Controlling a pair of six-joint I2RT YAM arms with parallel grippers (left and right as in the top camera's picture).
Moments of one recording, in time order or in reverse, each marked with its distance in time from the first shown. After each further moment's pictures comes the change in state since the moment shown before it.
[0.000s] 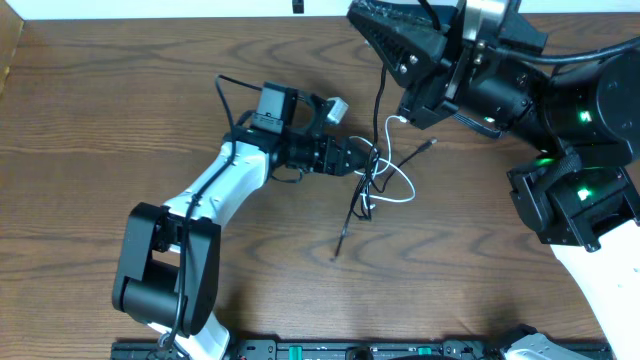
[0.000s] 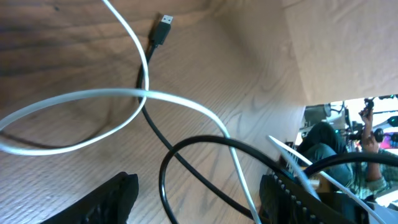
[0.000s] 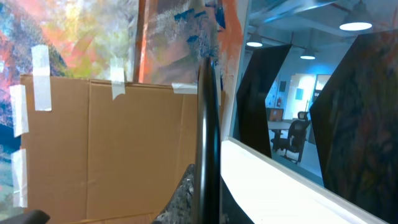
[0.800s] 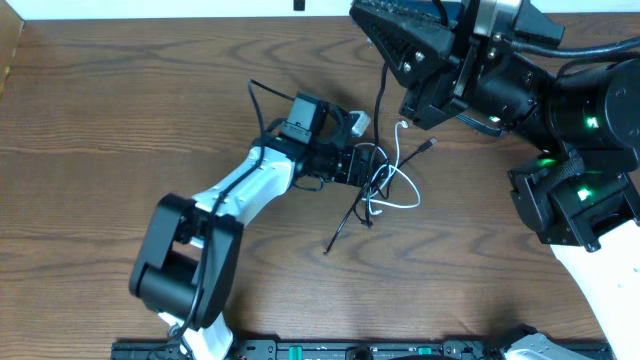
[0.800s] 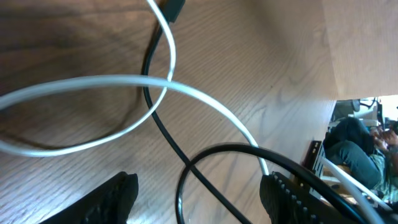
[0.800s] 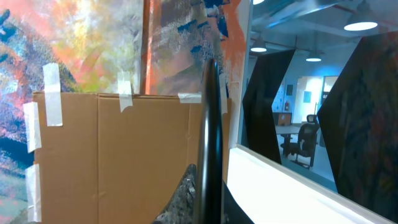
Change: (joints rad) left arm -0.109 0.059 -0.002 0.050 -0.135 -0.058; right arm 0.000 0.000 0.000 0.047 -0.003 0.083
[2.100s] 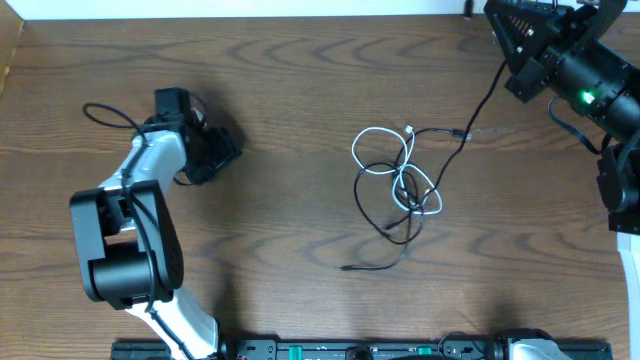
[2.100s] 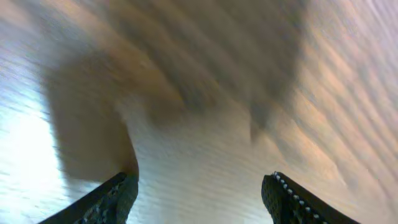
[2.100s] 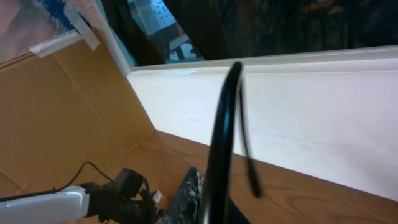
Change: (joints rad) left arm 0.580 0.053 0.034 -0.307 -0.482 -0.181; right arm -0.444 -0.057 0.000 -0.603 -0.013 0.020
